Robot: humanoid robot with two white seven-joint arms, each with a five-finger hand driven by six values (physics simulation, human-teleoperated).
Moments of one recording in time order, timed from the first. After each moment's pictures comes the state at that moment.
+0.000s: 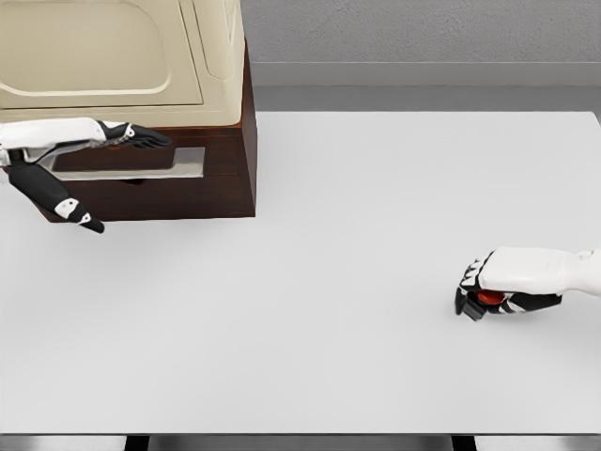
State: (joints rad) left arm -1.14 1.24 -1.22 -1.68 0.68 -0.26 -0.61; right arm -0.40 -1.12 0.67 -1.64 0.12 -0.61 0.61
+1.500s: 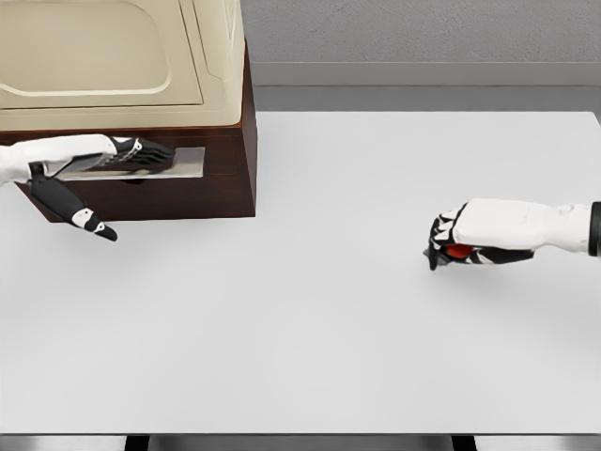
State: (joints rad) left arm -0.98 1.17 -1.11 -1.61 0.67 -0.19 -0.61; right arm -0.54 -1.02 0.66 -1.64 0.11 -0.61 0.61
